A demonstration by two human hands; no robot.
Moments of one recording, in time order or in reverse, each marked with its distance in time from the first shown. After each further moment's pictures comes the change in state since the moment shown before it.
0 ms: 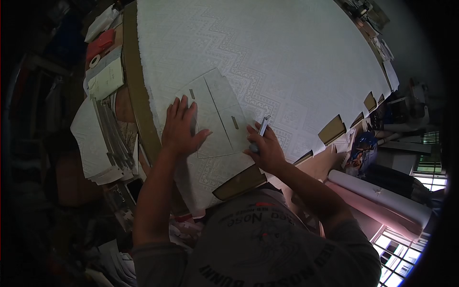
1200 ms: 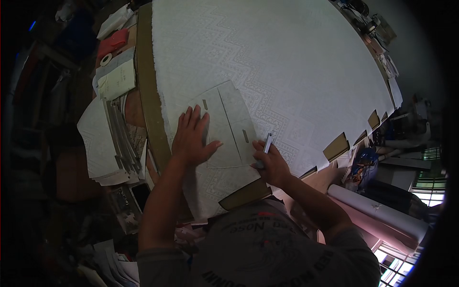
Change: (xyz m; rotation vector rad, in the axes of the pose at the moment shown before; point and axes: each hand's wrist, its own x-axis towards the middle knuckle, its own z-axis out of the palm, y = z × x) left_hand 0.001 0.000 -0.003 0.004 -0.024 -0.020; right_hand 0.002 0.006 0.007 0.034 -0.053 -0.121
